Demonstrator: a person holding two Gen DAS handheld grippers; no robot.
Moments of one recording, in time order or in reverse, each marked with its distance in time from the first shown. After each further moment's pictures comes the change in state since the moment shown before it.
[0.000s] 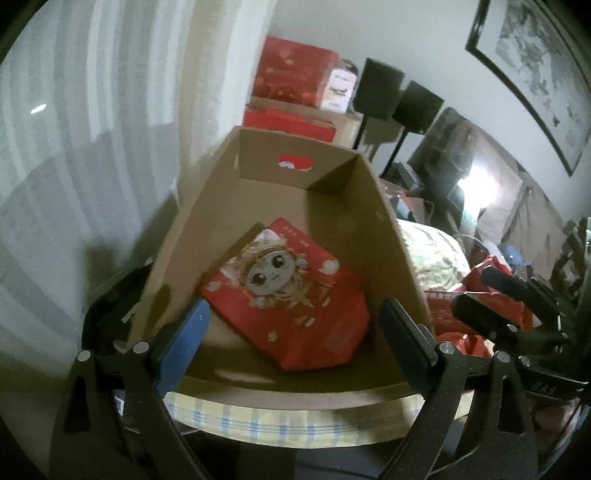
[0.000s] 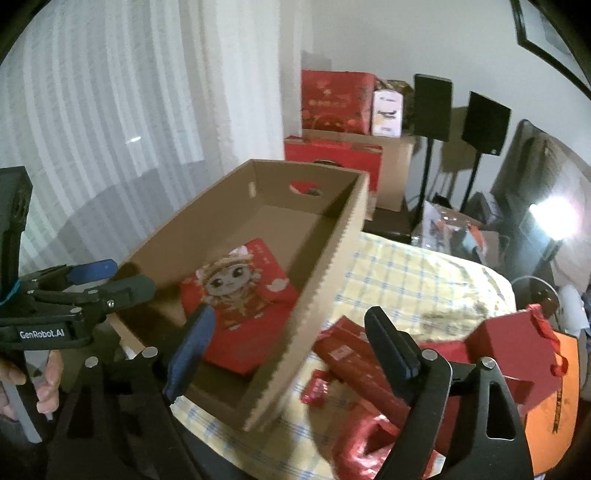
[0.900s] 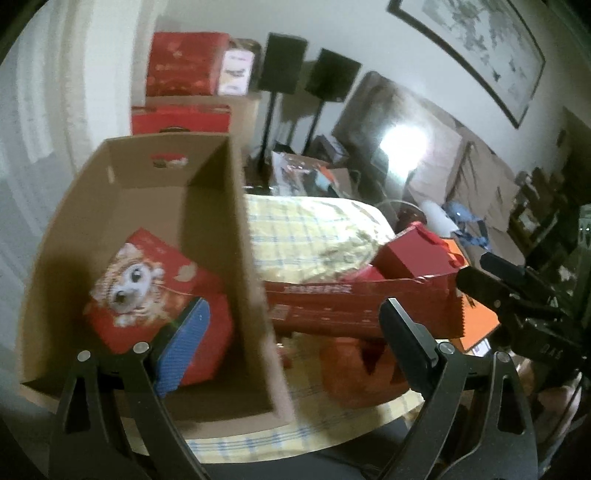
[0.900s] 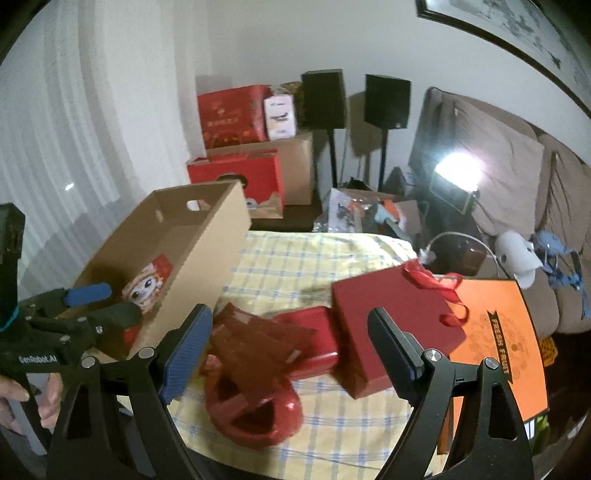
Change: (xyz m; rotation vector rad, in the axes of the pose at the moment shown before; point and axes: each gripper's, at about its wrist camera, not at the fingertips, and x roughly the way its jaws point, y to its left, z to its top) left arm 0.032 -0.131 0.003 0.175 0.075 -0.203; right arm -0.079 -0.118 -0.031 0.218 -0.033 -0.189
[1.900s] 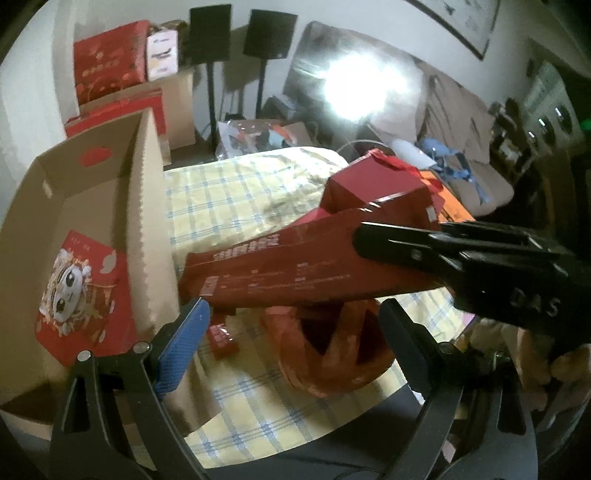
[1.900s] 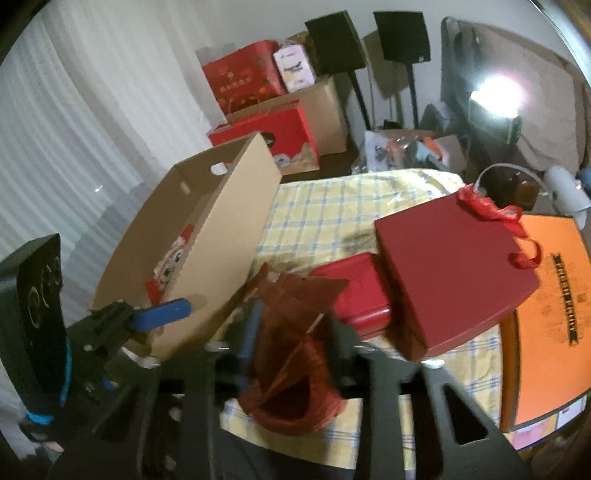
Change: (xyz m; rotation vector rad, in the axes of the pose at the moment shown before) left arm 0.052 -0.064 -0.032 0.221 0.126 -0.035; right arm 0.047 -0.012 -0.017 0.129 0.184 0.235
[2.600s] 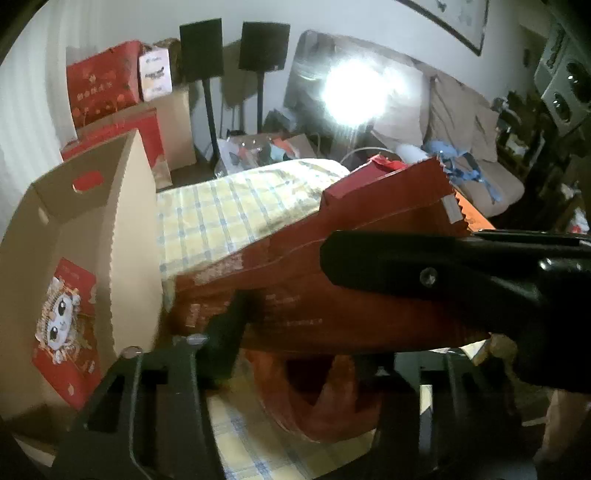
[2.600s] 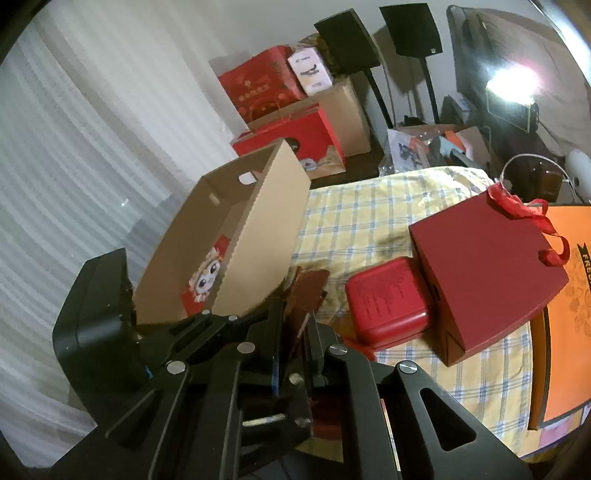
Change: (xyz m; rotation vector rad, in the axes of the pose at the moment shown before) left arm 0.024 -0.018 0.007 0.046 -0.072 0.063; right arm -0.007 0.008 0.008 0.055 -0.019 0.116
